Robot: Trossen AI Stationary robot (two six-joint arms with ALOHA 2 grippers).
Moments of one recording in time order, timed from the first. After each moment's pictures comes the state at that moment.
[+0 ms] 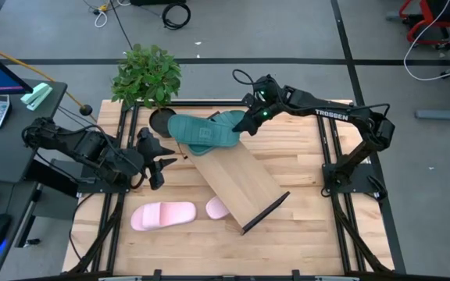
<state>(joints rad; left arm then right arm) -0.39 1.03 1.23 -0.92 -0.62 -0.49 -0.51 1.61 1.29 -0.38 -0.64 0.42</state>
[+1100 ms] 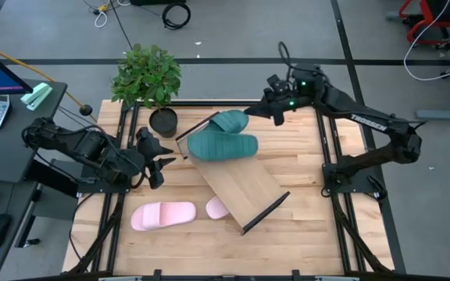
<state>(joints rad) -0.38 1.03 1.23 -0.96 -0.62 -0.49 -0.49 1.30 1.29 -0.20 -0.65 0.58</state>
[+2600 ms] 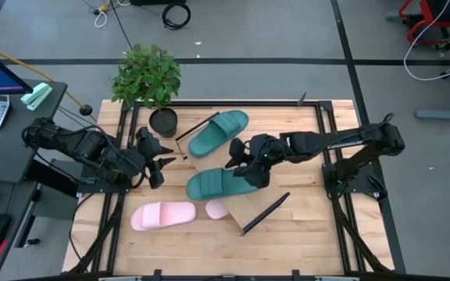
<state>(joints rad) -0.38 1.03 1.23 -0.96 -0.63 -0.49 0.07 1.52 1.29 -0.40 -0.05 -1.13</state>
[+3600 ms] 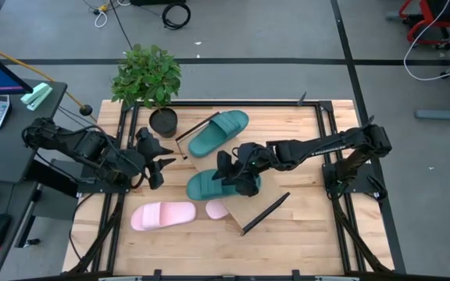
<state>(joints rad) -0.38 1.03 1.23 -0.96 -0.62 -0.49 0.10 1.65 1.29 -0.17 -0.13 -1.27</state>
